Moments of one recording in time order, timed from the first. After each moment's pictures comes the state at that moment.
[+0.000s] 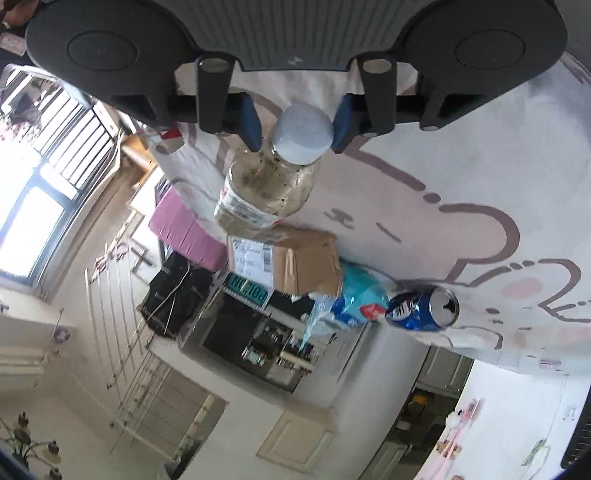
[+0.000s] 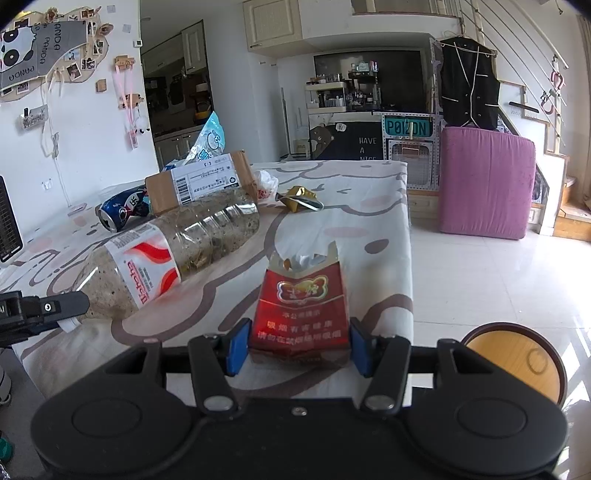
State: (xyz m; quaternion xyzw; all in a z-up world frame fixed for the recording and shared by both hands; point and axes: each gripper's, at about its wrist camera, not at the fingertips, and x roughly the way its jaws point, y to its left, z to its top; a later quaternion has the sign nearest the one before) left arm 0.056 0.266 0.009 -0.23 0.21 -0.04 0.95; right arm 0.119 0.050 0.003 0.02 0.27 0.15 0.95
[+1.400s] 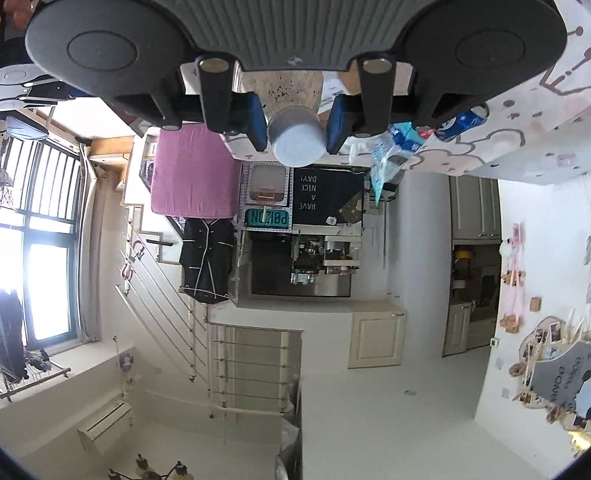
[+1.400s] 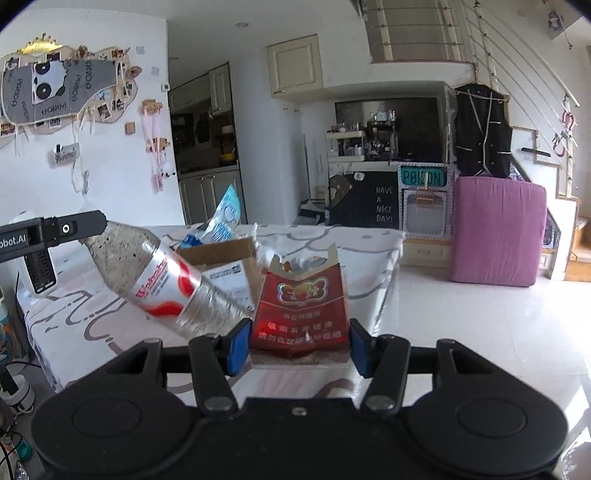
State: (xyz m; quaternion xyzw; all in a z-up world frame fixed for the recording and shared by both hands) left arm 0.044 0.162 0.138 -0.01 0.08 -0.03 1.00; right arm 0.094 -0.011 0.084 0.02 0.19 0.19 0.96
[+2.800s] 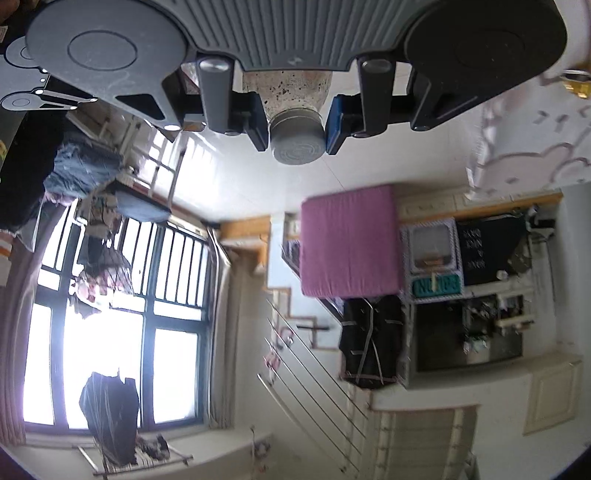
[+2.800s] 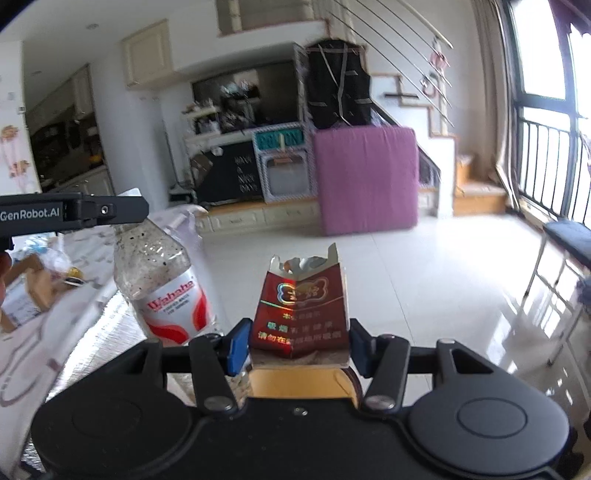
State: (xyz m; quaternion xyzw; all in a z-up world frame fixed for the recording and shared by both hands) left arm 0.229 -0.139 0.084 0.04 0.21 -0.26 0.94; right arm 0.151 -0.271 0.031 0.08 0.27 0.01 0.96
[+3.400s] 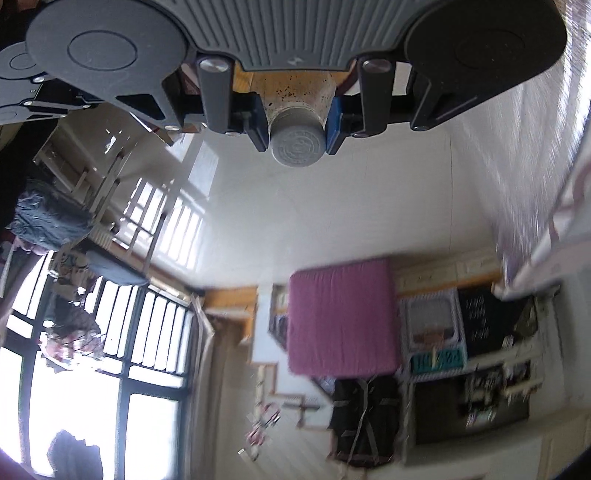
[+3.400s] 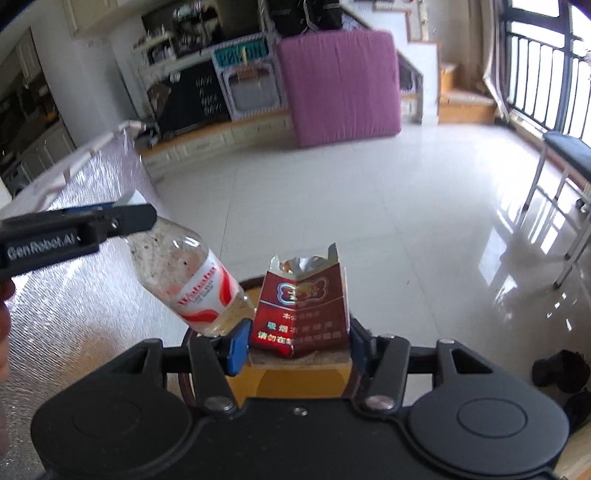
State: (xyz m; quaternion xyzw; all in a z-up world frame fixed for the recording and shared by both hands) left arm 0.328 -0.155 -0.048 0.05 0.33 -0.23 0.91; right arm 0.249 -0.279 -0.079 0.12 0.41 -0.01 0.91
